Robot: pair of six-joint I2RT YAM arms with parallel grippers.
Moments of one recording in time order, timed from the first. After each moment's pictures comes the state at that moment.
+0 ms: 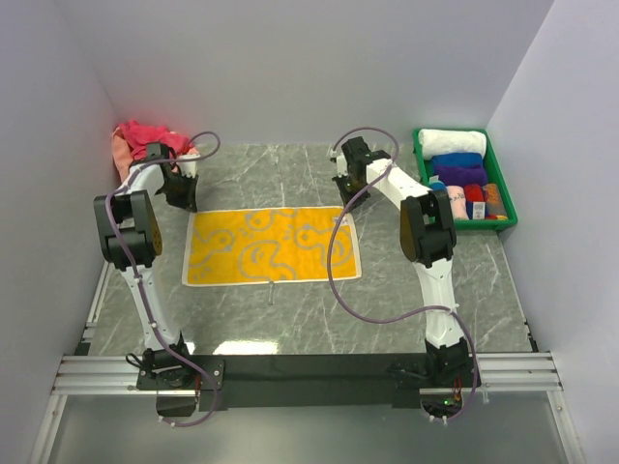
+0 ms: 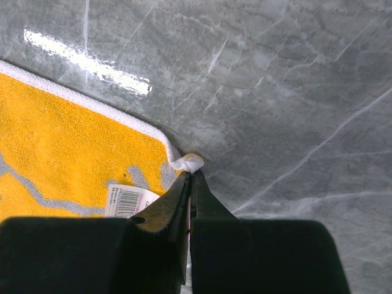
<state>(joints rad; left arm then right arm) 0.17 2.20 1.71 -0.69 0.36 0.41 0.34 2.35 1.97 -0.81 -0.11 -0.06</state>
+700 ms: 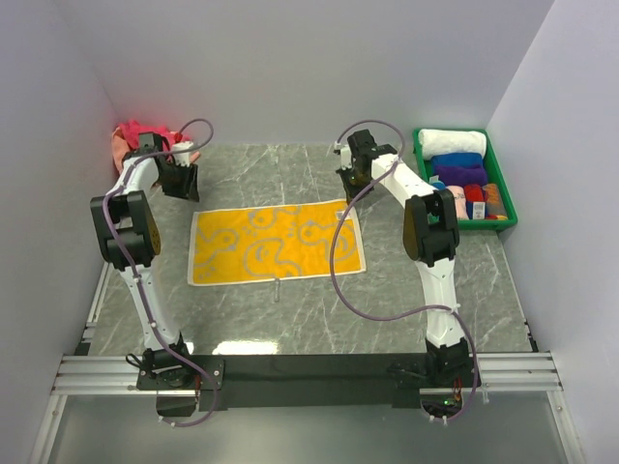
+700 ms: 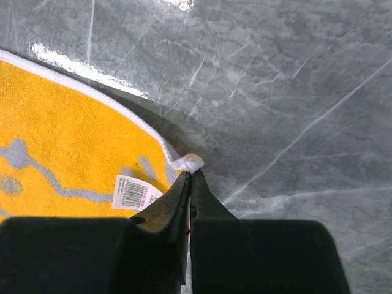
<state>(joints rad) 0.19 2.20 1.83 -0.71 0.40 0.37 0.31 2.34 2.03 -0.82 -0.13 -0.09</state>
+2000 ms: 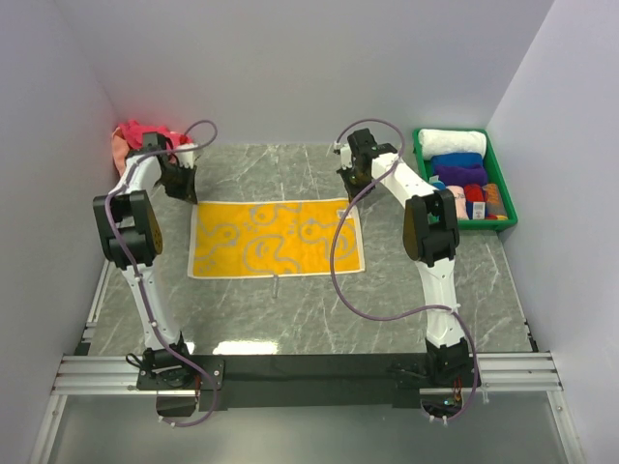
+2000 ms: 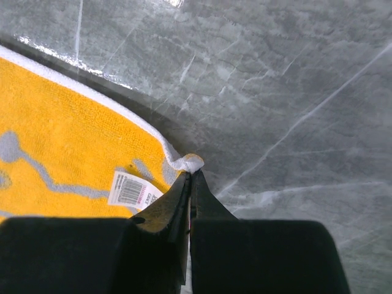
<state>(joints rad) 0.17 2.22 1.82 -0.79 0.38 0.39 0.31 2.34 2.03 -0.83 -0.11 -0.12</state>
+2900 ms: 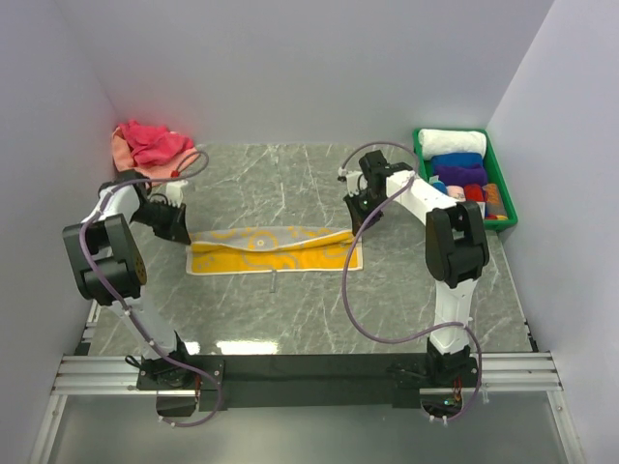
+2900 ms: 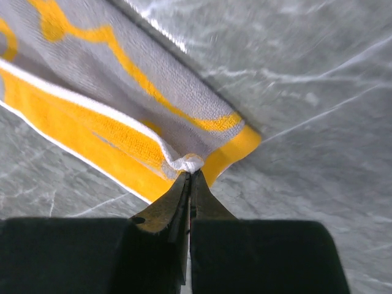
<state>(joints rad) 0.30 1.85 1.35 -0.93 0.60 0.70 0.32 2.02 1.57 -0.84 -0.32 -0.19</state>
